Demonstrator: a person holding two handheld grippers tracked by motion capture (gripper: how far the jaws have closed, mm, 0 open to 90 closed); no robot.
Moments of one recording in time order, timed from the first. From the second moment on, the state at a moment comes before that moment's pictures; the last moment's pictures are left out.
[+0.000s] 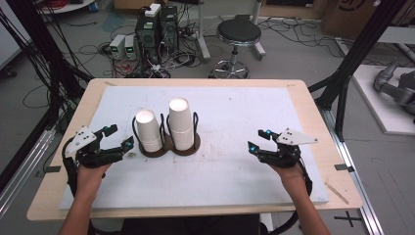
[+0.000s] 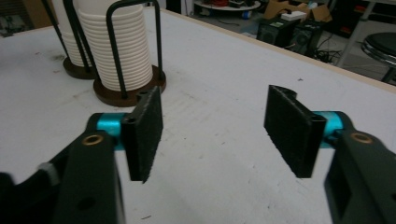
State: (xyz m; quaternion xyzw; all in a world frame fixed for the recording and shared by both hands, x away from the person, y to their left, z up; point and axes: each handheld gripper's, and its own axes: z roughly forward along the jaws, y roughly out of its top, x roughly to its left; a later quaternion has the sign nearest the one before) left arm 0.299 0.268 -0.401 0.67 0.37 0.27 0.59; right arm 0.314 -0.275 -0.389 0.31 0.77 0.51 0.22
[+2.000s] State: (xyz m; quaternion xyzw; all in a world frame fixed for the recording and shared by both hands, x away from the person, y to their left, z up) left arm 0.299 0.271 -0.397 0.67 0.36 0.25 0.60; right arm 0.322 -0.102 -0.378 0.17 0.80 0.56 0.15
